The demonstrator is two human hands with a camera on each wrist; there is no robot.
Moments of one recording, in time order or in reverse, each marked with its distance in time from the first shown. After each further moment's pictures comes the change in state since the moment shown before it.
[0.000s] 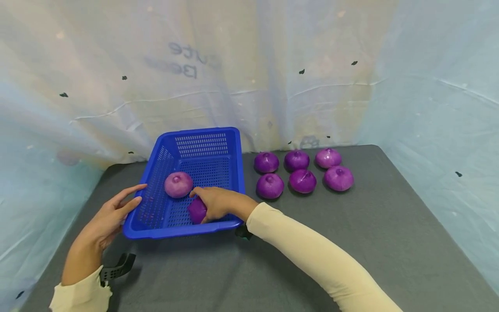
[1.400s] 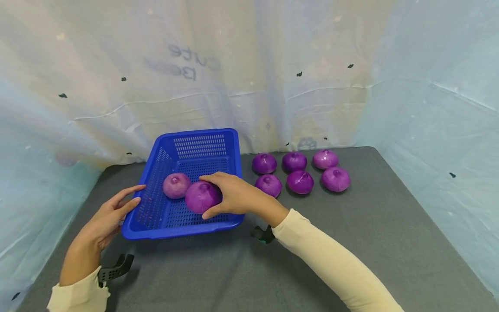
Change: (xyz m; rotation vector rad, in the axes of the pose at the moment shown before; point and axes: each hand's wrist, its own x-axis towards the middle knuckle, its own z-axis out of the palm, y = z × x) left_hand -0.001 0.000 0.000 -0.009 -0.016 0.021; right_hand -0.063 0.008 -0.030 0.116 0.245 -0.057
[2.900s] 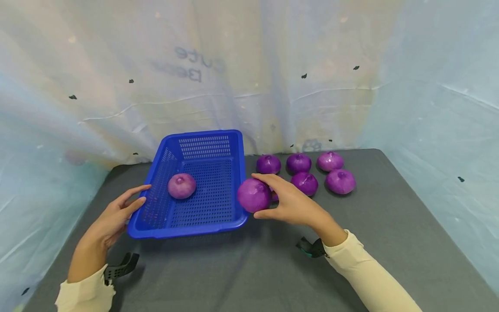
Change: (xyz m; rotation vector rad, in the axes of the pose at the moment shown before) left_hand -0.002 -0.001 0.001 -0.018 0.013 -0.002; right_hand -0.093 0.056 -0.019 0.160 0.232 0.057
